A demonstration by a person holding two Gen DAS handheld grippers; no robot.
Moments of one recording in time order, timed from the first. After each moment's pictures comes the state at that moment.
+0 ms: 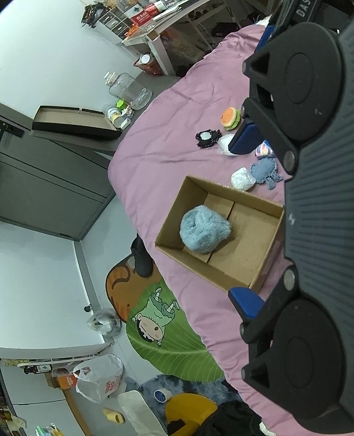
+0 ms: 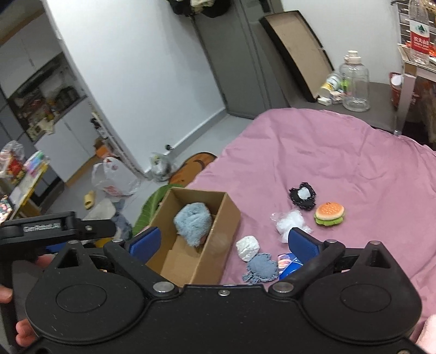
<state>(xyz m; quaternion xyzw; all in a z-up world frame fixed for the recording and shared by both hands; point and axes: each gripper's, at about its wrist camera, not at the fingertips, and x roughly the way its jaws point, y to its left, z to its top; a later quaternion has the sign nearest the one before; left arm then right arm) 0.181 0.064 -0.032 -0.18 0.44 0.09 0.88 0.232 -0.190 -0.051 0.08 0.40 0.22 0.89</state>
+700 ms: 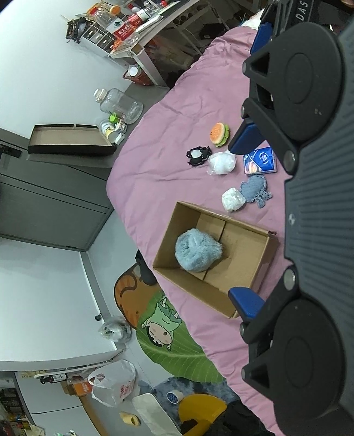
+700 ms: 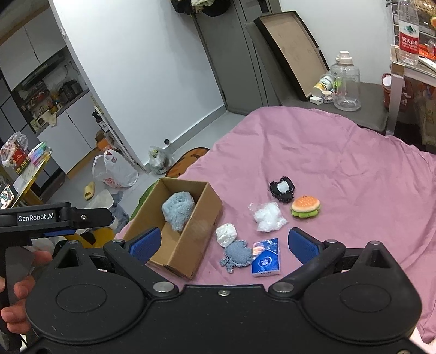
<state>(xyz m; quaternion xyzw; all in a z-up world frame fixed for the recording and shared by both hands) 0.165 0.010 -0.020 -0.15 0.43 0.08 0.89 0.217 -0.239 -0.047 0.06 0.40 0.23 0.88</state>
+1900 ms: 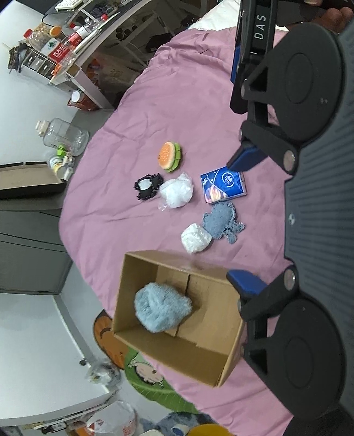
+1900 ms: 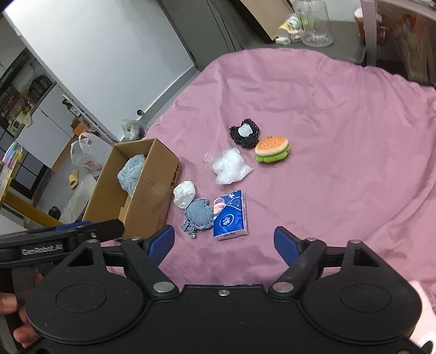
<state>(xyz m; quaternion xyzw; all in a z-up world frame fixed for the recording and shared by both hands) 0.202 -0.046 -0.101 -0.10 0.49 -0.01 0.87 0.248 -0.281 -0.128 0.10 0.50 0.19 0.84</state>
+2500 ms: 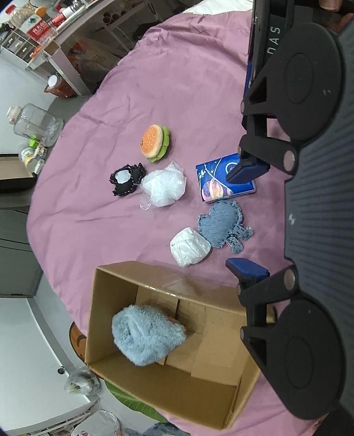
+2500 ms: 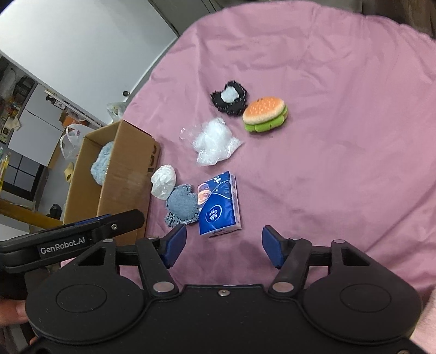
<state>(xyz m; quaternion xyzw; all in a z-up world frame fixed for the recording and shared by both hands) 0.258 -0.059 -0.159 -0.10 0.54 -0.01 0.84 0.296 -0.274 -0.189 0.14 0.57 0.17 0.79</state>
